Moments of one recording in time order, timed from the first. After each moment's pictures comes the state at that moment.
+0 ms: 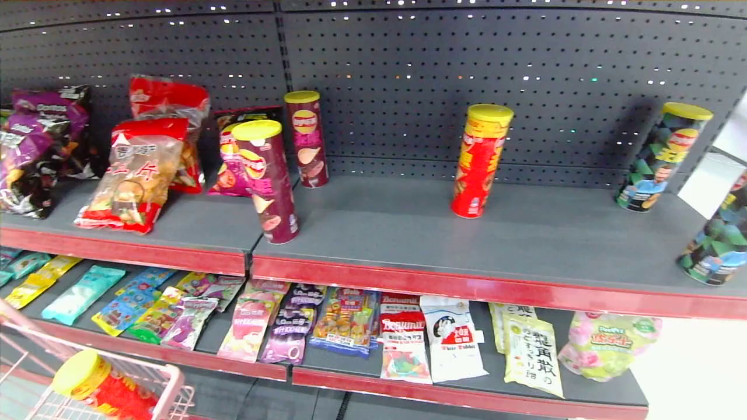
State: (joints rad) left arm 0.00 0.00 0.00 0.00 0.03 0.01; right arm 0.00 0.00 0.00 0.00 0.01 -0.01
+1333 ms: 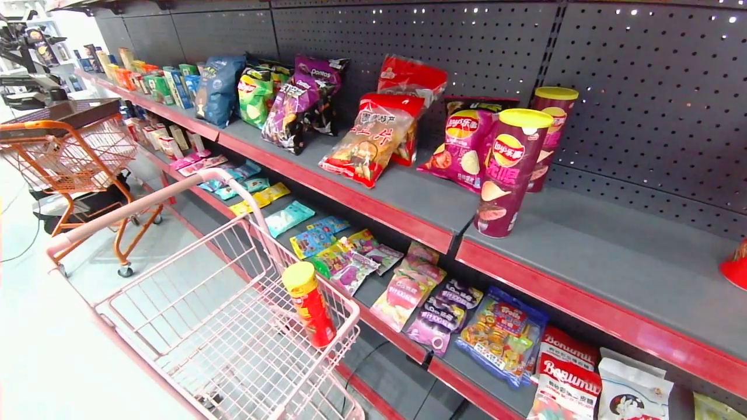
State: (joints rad) left arm 0.00 0.00 0.00 0.00 0.03 0.01; right arm 0.00 0.00 0.00 0.00 0.01 0.00
